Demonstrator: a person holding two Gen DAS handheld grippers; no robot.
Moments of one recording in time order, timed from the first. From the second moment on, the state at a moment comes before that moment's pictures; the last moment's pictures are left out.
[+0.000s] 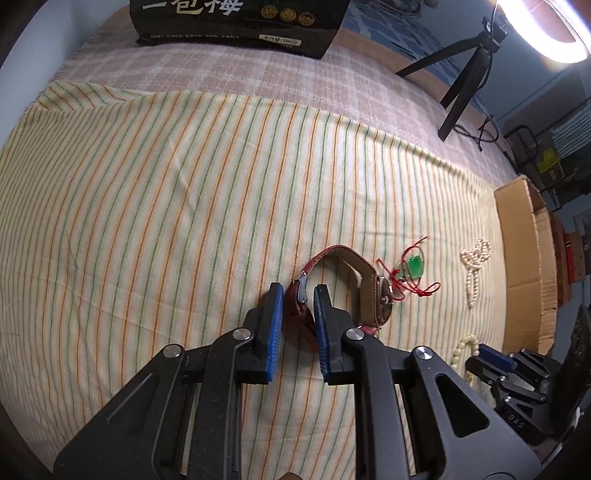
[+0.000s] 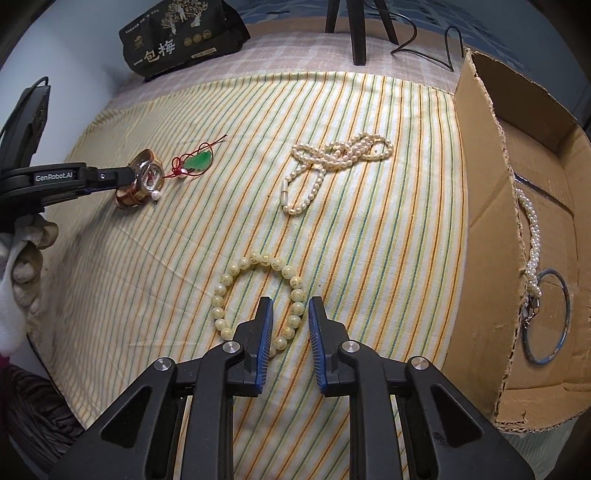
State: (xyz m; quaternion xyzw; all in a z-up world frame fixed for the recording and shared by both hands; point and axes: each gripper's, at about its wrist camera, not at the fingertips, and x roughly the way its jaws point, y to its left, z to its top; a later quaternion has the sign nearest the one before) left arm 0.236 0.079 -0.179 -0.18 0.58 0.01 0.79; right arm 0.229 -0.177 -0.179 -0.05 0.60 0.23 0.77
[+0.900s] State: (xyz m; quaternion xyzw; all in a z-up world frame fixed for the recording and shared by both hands) left arm 0.206 0.068 -0.111 -0.16 0.50 -0.01 0.85; right arm 0.210 -0.199 -0.123 -0.03 0.52 0.24 0.82
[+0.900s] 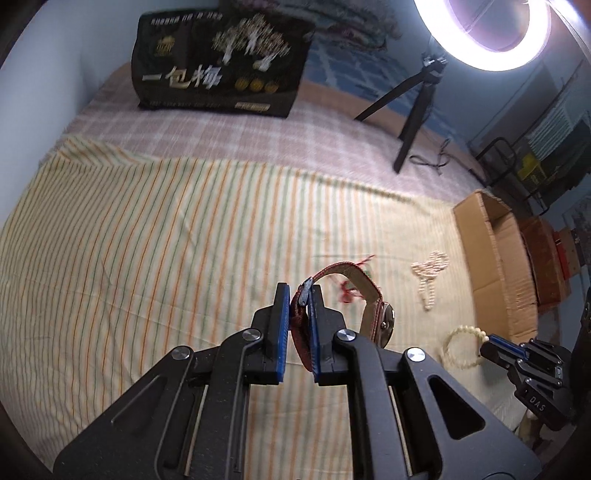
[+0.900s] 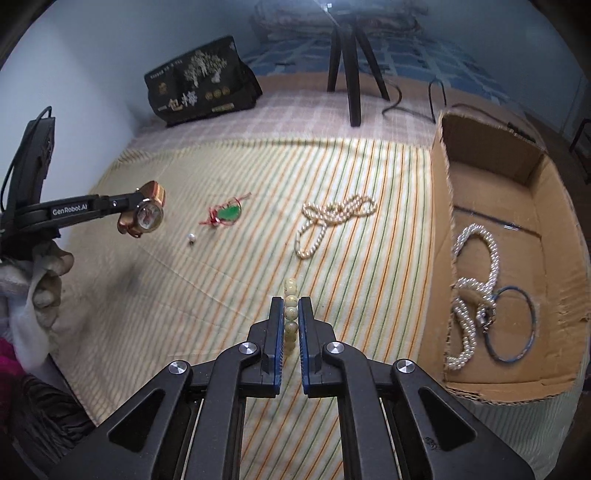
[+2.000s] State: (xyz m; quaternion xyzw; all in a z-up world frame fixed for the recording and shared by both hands) left arm 0.219 -0.116 -0.054 -0.12 0.45 -0.16 0.87; right arm 0.241 -0.342 -0.057 0.03 0.45 0.17 0.88
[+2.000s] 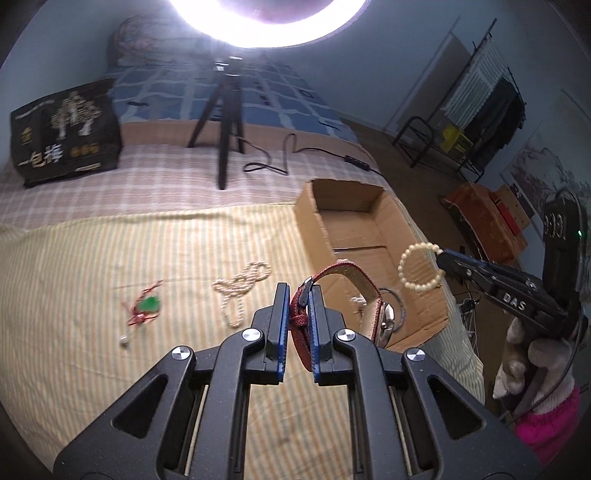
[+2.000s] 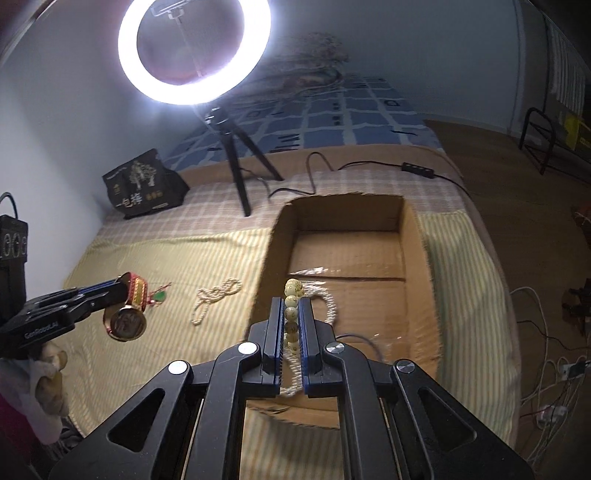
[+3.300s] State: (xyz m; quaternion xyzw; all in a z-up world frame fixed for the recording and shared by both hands) left arm 0.226 -0.231 -0.070 -0.01 0.43 -0.21 0.88; right arm 0.309 -0.373 -0.084 0.01 0.44 0.13 0.89
